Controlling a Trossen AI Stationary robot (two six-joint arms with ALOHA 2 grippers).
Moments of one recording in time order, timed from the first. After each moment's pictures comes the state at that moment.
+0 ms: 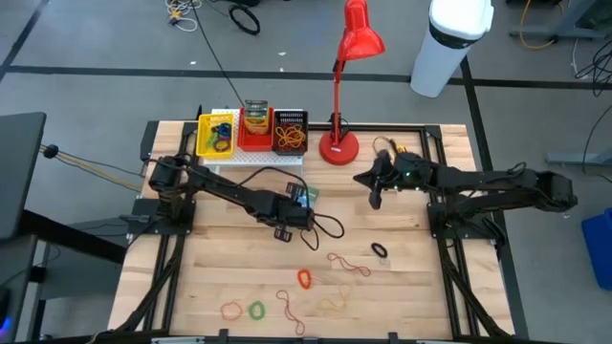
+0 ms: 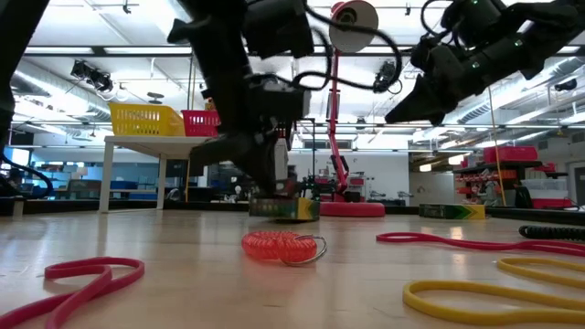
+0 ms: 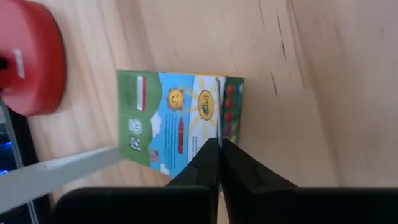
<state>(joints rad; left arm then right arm) -0.15 1.91 1.24 -0.53 -0.52 0.29 -0.26 0.99 0.46 0.08 -0.02 0.07</state>
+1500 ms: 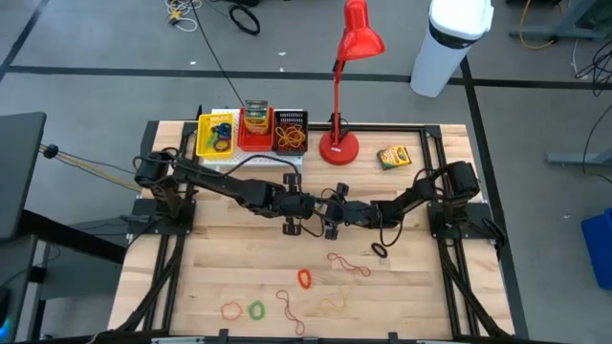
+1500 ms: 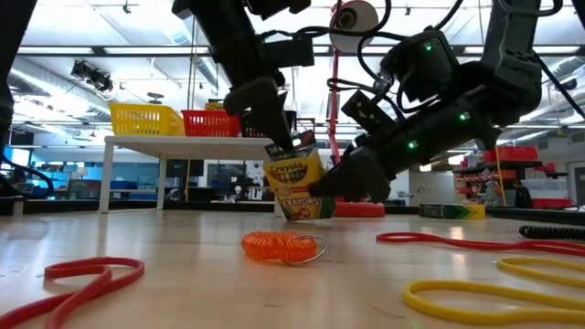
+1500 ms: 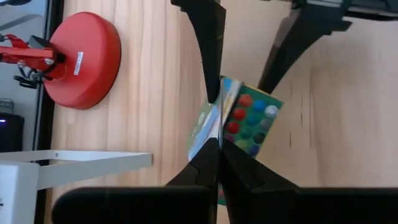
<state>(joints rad) -0.13 1.79 1.27 -0.49 -0.50 0.11 0.10 1.91 0.62 0.86 0.43 -0.13</state>
